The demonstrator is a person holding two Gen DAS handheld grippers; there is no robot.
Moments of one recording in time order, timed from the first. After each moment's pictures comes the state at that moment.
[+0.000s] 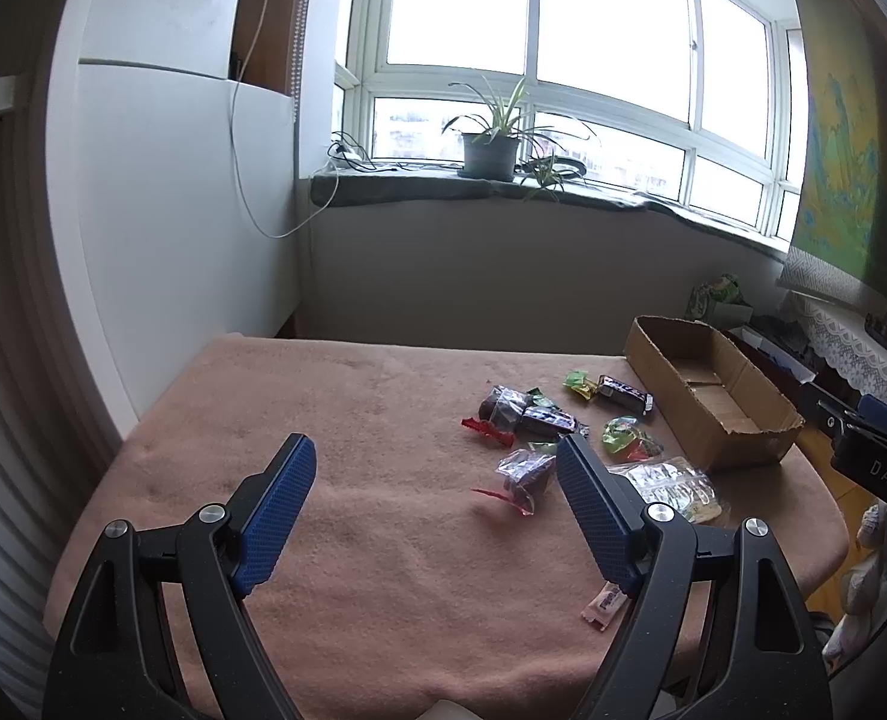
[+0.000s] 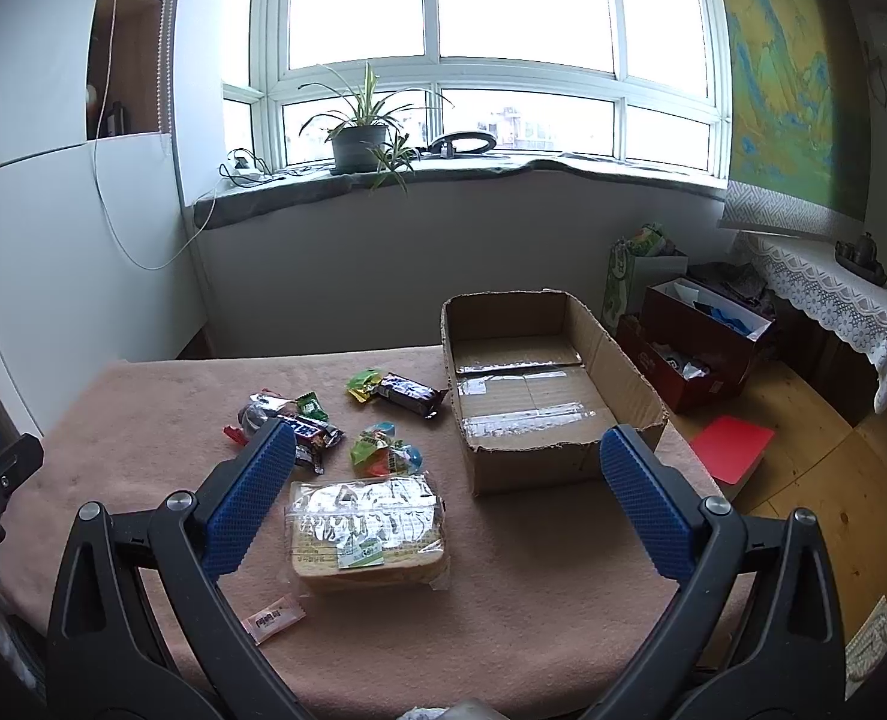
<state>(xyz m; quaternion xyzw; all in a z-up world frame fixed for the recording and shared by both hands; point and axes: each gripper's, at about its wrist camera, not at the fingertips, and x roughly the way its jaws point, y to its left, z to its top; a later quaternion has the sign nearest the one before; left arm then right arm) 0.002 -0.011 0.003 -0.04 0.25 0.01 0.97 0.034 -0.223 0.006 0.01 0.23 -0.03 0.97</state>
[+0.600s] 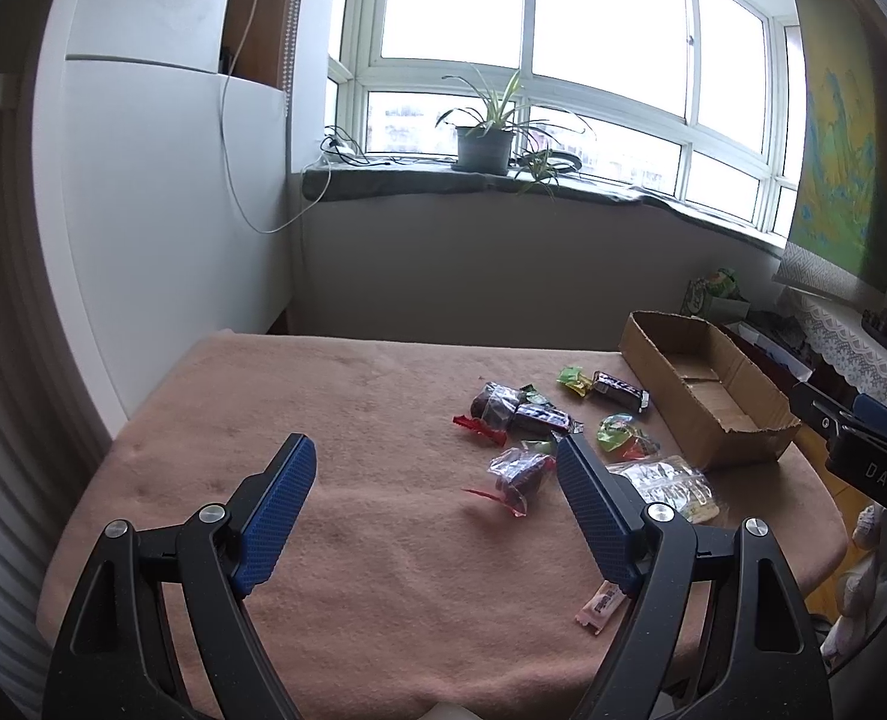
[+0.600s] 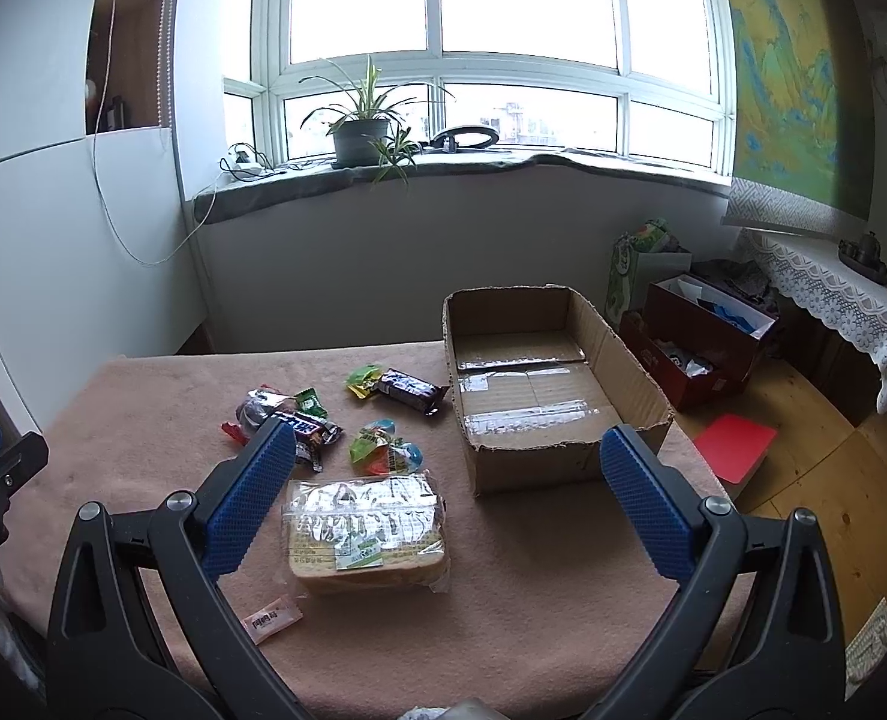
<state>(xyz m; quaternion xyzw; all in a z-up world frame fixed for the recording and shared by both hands) 0.007 -0.017 0.001 -0.04 0.25 0.00 0.97 0.039 -0.224 0.002 0.02 0.23 -0.03 0.97</state>
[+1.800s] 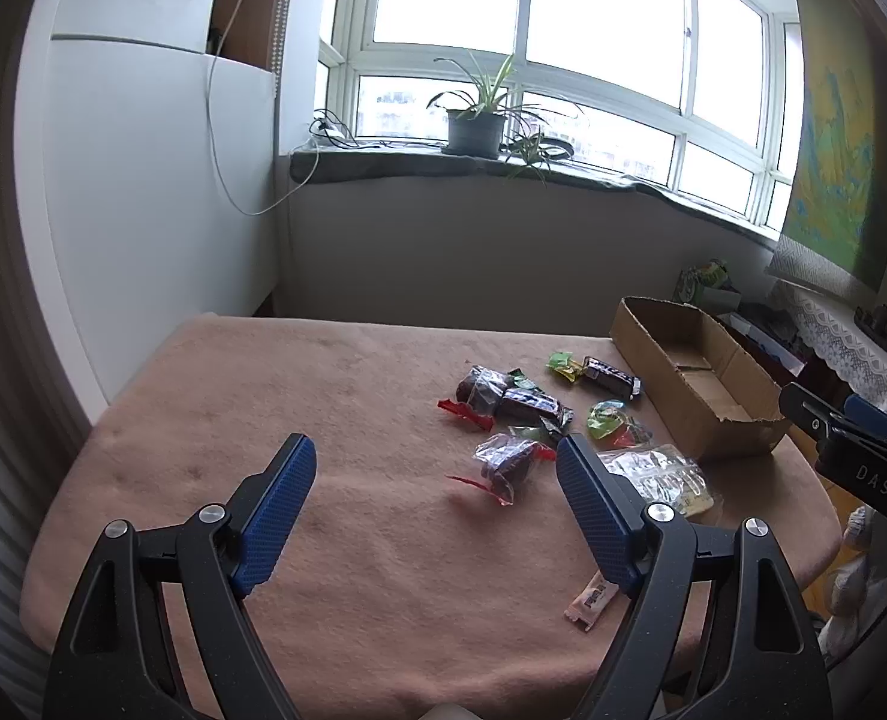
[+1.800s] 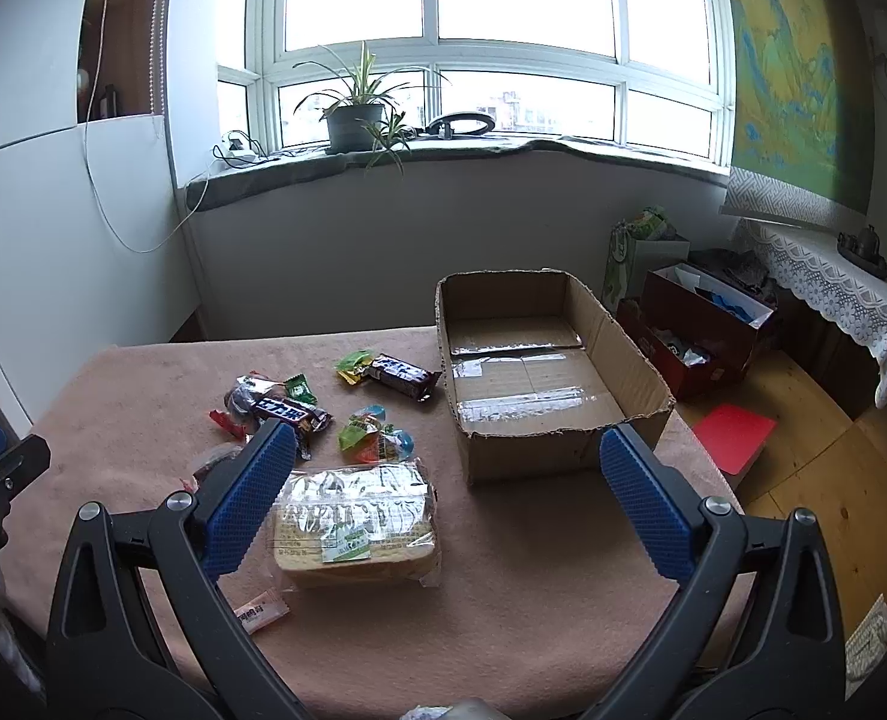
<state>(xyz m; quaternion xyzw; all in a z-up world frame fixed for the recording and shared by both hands) 0.015 -0.022 -0.008 -0.05 0.27 -0.01 0.96 0.045 -0.231 -0.012 0.02 0.25 -0.04 0.97</state>
